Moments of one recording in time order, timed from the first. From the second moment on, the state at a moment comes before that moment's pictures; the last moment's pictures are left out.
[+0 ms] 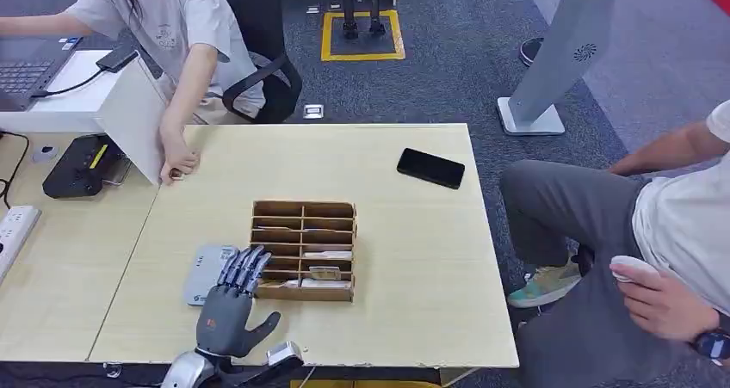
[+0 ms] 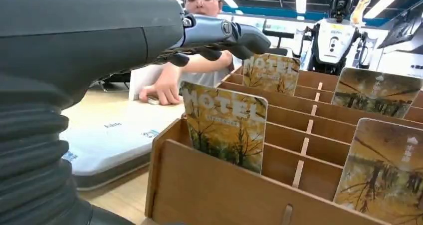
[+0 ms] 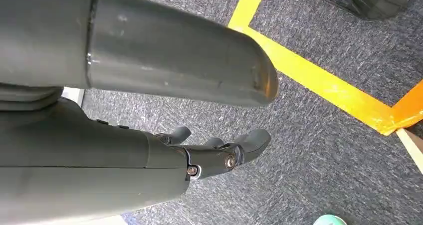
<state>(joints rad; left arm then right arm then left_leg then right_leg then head) 0.01 0.12 -0.47 -1.27 -1.16 0.69 -0.22 -0.02 0.05 -0.92 -0.20 1.55 -0.21 -0.23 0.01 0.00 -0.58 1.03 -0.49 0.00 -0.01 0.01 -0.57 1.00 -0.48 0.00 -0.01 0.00</state>
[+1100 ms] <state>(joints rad) 0.00 0.09 -0.41 -1.27 -1.13 0.69 -0.26 -0.02 0.05 -0.92 -0.20 1.55 -0.22 -0.23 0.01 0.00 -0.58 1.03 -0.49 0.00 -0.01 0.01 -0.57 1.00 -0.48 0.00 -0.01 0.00</state>
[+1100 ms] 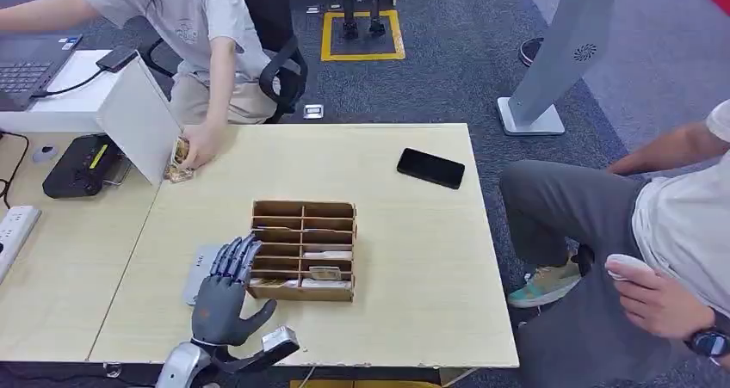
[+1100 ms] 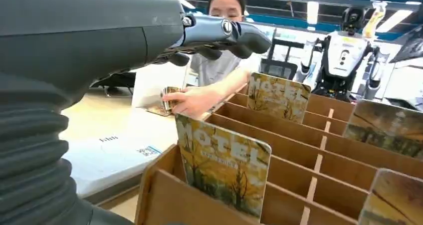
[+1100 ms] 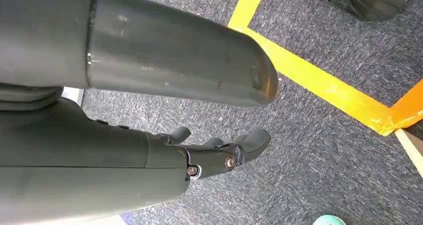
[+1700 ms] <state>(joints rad) -0.01 0.09 -0.41 -1.27 -1.12 0.69 -0.25 -0.02 0.05 -0.92 -0.20 1.55 -0.22 -0.23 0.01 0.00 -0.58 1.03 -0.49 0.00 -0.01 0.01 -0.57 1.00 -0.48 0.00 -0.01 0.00</state>
